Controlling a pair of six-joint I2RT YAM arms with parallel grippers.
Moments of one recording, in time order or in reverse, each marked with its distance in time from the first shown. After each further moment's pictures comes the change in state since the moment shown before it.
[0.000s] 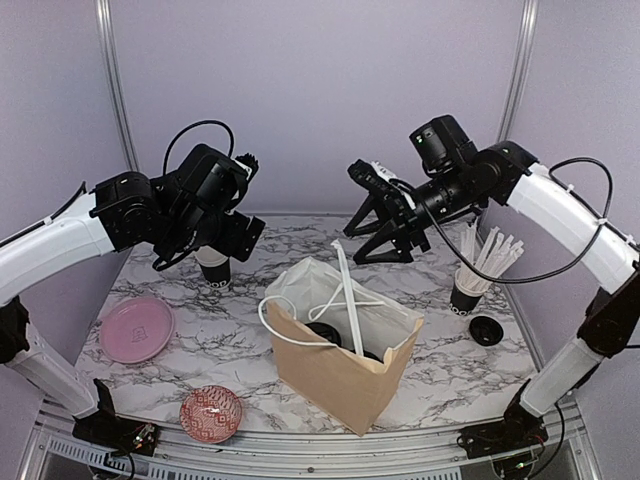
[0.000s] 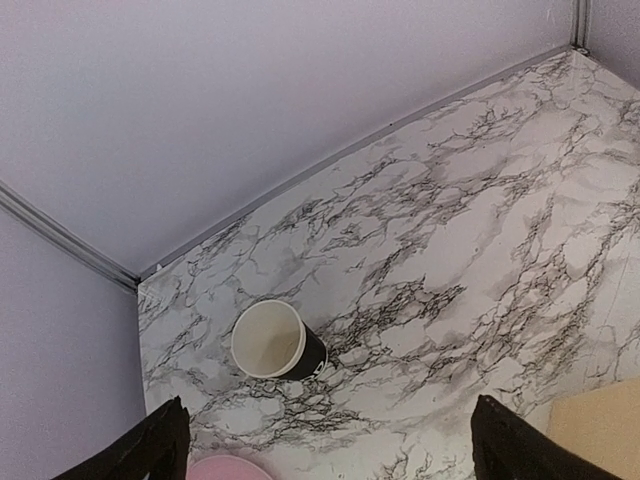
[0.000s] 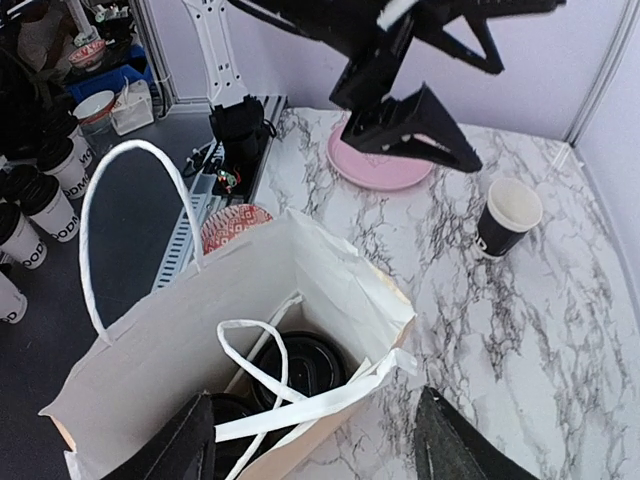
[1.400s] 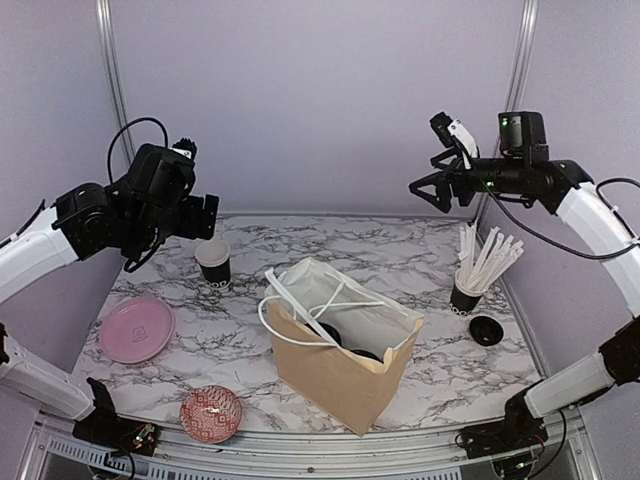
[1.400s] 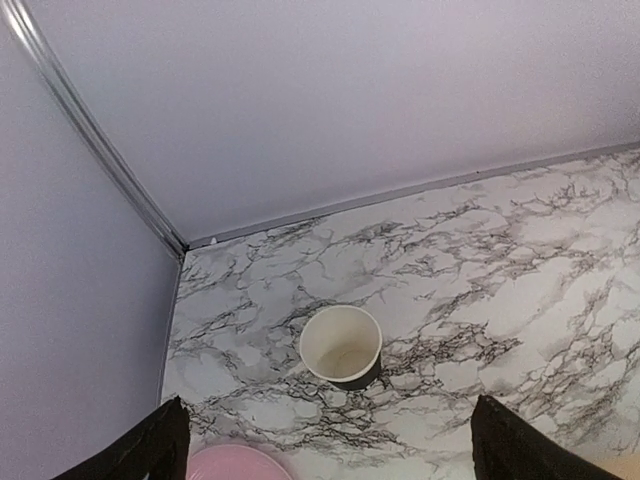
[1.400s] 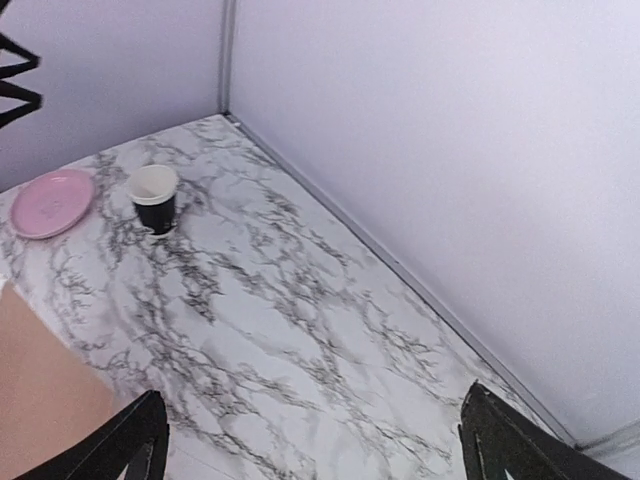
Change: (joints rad) left arm 0.106 -0.161 -0.146 0.089 -0.099 -0.111; right arm -0.349 -0.172 -0.204 0.368 0.321 0.224
